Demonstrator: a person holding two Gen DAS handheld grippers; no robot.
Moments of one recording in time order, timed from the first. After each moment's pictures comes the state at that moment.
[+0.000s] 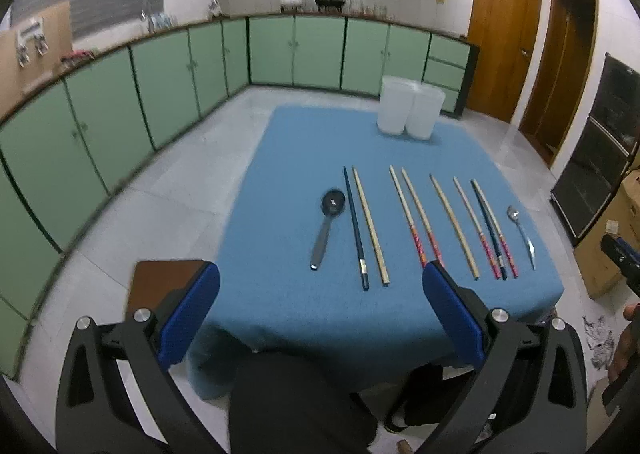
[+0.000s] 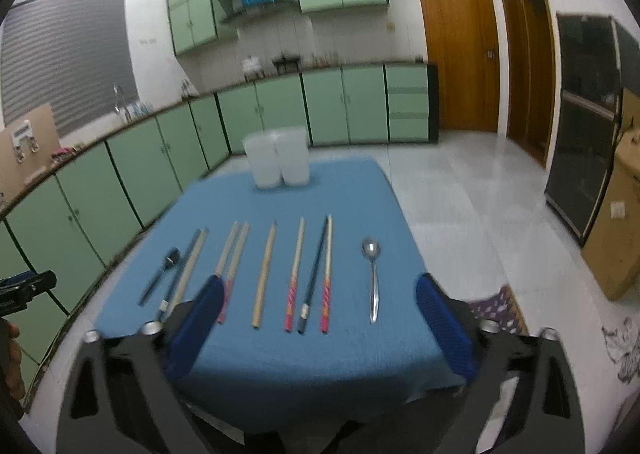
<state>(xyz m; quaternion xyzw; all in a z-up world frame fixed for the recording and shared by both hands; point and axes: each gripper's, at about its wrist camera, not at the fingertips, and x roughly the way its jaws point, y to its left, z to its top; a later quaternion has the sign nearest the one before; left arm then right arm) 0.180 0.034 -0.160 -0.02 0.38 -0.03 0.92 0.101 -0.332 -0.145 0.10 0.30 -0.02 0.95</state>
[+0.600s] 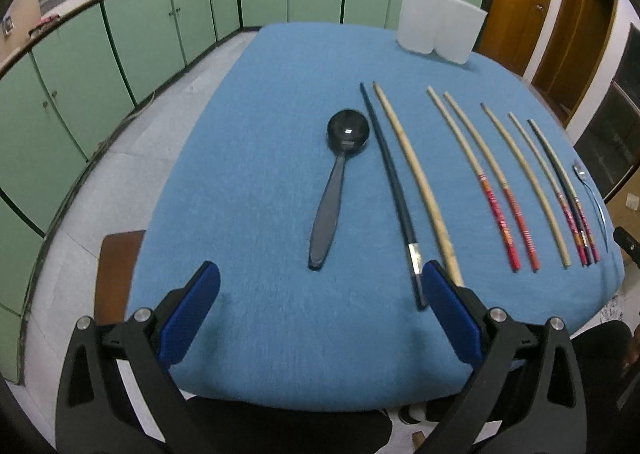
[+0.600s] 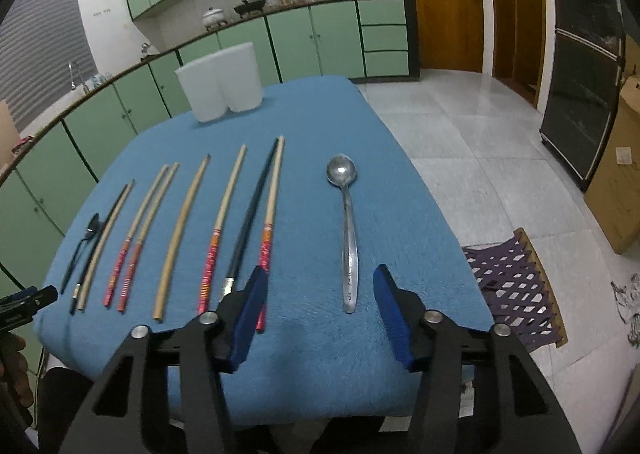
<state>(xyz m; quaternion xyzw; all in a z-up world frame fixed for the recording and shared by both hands) 0.271 0.030 -0.276 -0.01 0.46 -0.03 0.89 0.183 -0.358 -0.256 0.12 0.38 -0.06 0.92</state>
